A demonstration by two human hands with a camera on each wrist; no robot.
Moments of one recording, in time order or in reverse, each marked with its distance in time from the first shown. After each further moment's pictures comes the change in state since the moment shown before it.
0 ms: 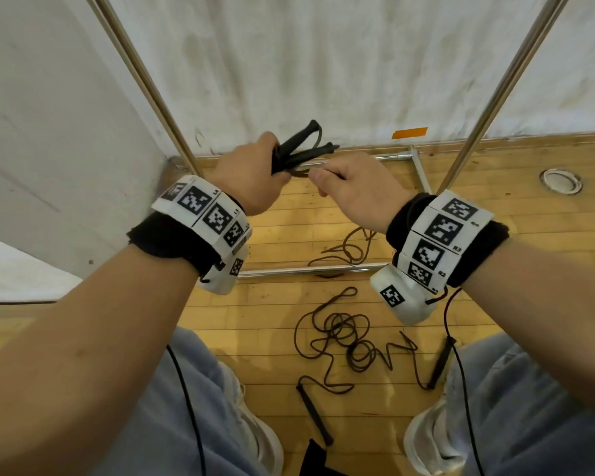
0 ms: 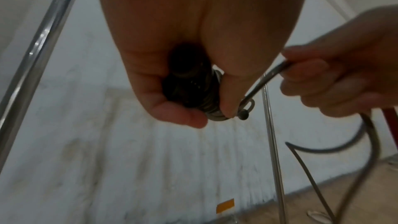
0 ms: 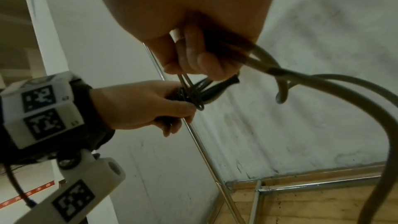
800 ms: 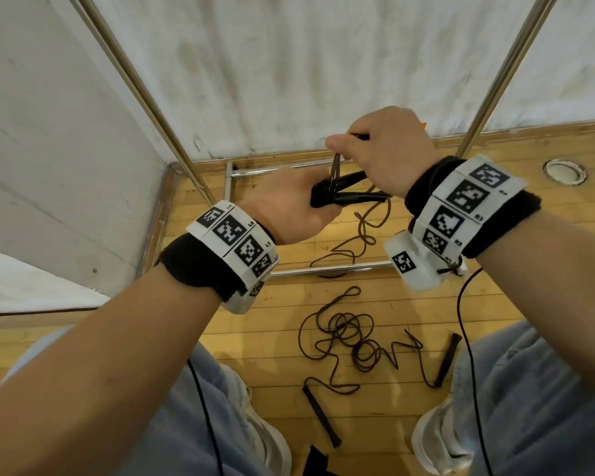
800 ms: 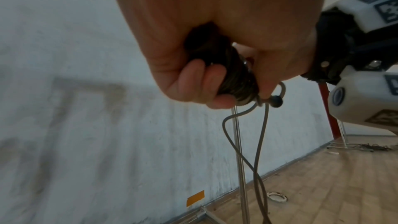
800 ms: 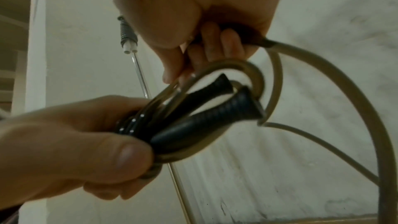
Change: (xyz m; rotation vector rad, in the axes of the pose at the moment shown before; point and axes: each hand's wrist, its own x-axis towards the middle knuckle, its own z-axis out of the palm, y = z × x) left_hand -0.020 0.035 0.017 -0.129 -0.133 0.291; right_hand 0.015 0.008 -0.039 -0.215 0.173 0.026
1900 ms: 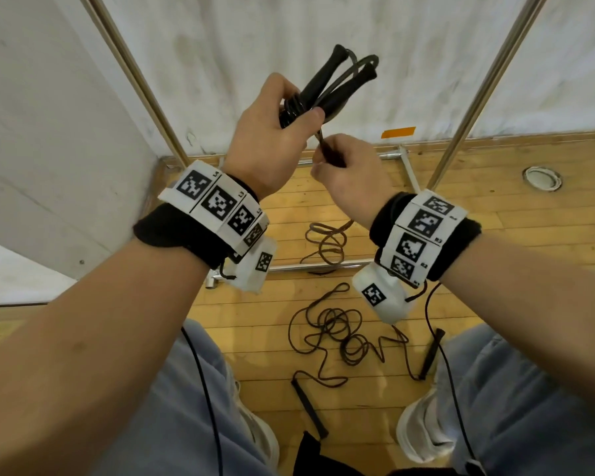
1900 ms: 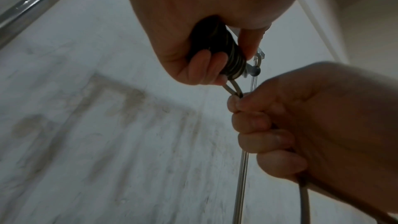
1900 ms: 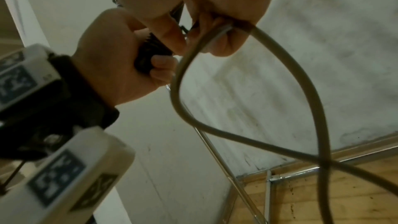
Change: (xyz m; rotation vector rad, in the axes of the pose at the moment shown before) left_hand 0.004 0.012 -0.033 -0.618 0.481 -0.080; right_hand -0.029 -0.025 0.039 0.477 0.038 0.119
